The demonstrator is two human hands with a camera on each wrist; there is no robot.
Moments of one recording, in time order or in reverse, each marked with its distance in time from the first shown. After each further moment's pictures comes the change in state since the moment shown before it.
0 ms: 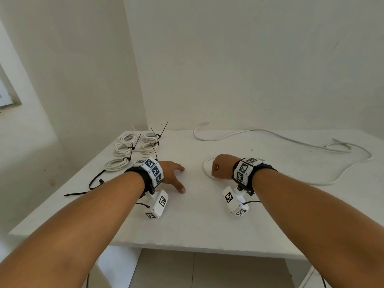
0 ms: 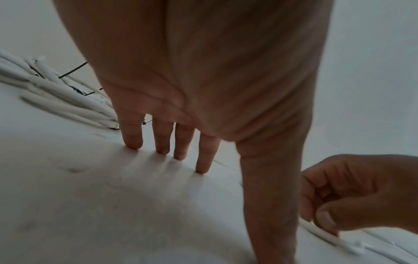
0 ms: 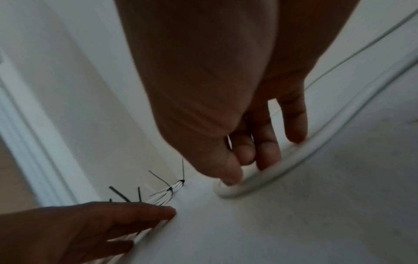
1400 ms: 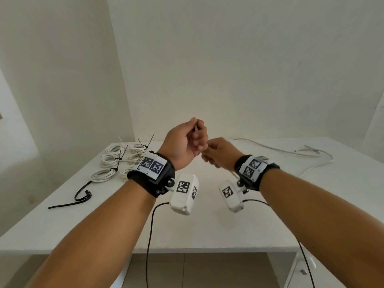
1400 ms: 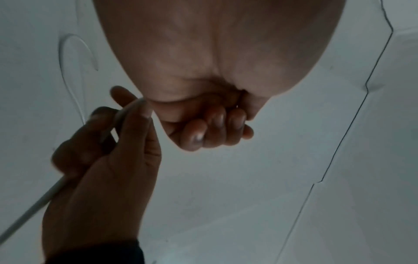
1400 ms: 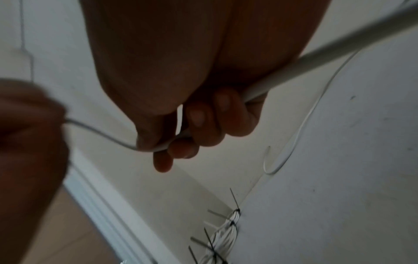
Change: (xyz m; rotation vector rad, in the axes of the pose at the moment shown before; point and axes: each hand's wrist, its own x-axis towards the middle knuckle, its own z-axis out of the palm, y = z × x) left_hand -0.085 0.119 -0.061 -1.878 0.060 0.824; right_hand -0.077 0.009 -0.060 0.733 0.294 -0.336
